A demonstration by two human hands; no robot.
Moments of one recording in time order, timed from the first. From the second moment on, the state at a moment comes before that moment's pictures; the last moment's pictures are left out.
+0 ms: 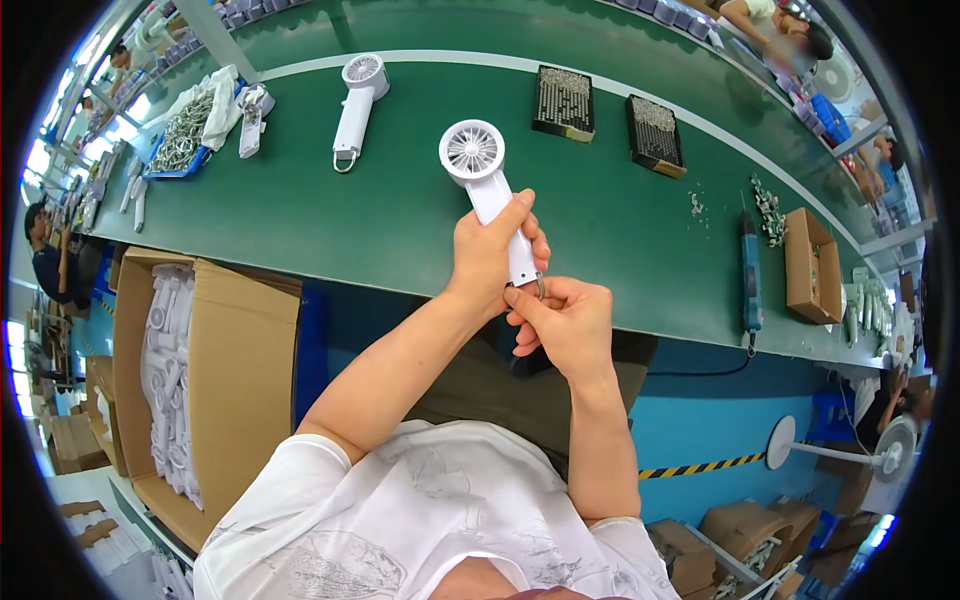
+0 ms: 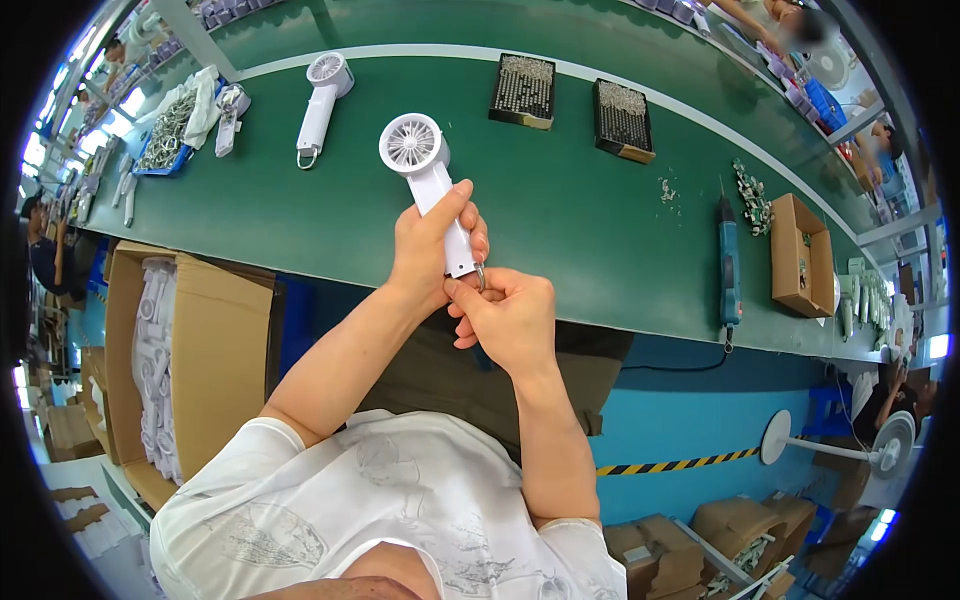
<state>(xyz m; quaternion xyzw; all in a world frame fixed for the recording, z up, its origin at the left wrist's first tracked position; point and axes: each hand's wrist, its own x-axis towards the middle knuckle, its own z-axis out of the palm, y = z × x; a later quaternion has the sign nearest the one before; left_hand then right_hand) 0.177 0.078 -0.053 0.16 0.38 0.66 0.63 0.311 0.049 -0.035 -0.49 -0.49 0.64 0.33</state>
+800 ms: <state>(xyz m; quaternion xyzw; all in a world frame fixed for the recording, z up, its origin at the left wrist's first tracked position) 0.178 0.077 -0.068 0.16 0.26 0.71 0.63 0.321 0.045 -0.050 -0.43 -0.83 0.06 0.34</state>
